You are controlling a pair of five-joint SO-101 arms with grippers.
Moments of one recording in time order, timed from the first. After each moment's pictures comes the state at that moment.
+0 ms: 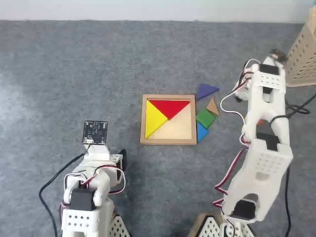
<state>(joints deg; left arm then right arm) -1.9 -103.4 96.7 72.9 8.0 7.6 33.7 -16.4 70.6 -23.3</state>
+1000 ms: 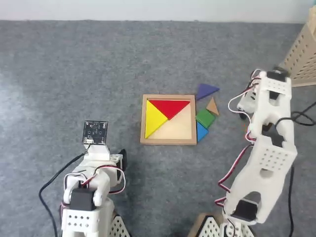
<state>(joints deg) -1.8 -103.4 96.7 72.9 8.0 12.7 38.2 -15.4 77.2 -20.2</state>
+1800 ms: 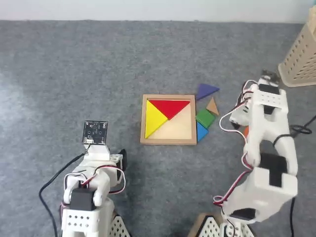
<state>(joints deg) -1.8 -103.4 96.7 72.9 8.0 8.3 9.4 15.2 69.7 -13.4</state>
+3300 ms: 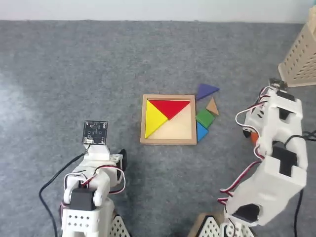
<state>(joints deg) -1.9 -103.4 96.7 72.9 8.0 18.2 19.1 13.6 66.8 1.4</state>
